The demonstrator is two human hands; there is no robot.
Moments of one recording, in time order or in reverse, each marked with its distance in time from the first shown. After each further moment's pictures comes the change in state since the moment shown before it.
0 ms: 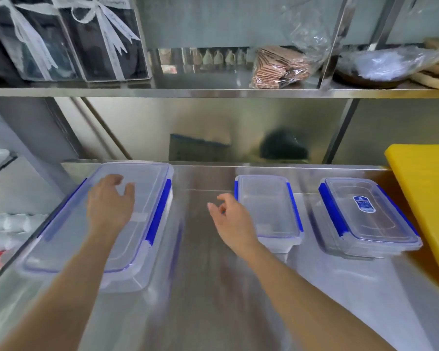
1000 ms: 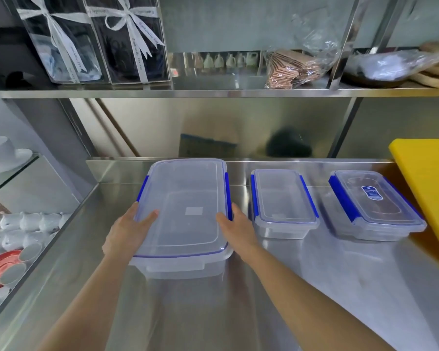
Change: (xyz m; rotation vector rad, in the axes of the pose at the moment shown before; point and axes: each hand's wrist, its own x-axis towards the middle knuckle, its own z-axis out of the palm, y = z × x) left_hand -0.022 -0.084 -0.014 0.035 -0.347 -0.217; right_hand -0.033 -0.011 0.056 0.289 -0.056 0.215
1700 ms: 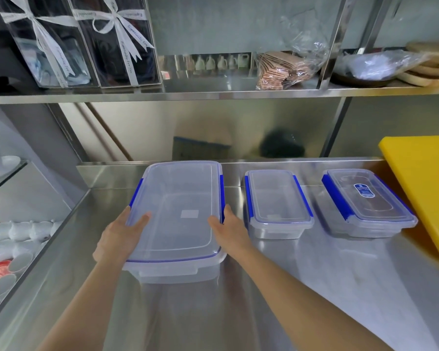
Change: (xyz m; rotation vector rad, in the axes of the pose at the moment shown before) left_hand 0.007 -0.003 -0.001 -0.034 0.009 -0.025; right_hand 0.007 0.002 0.000 -0.149 -0.029 0.004
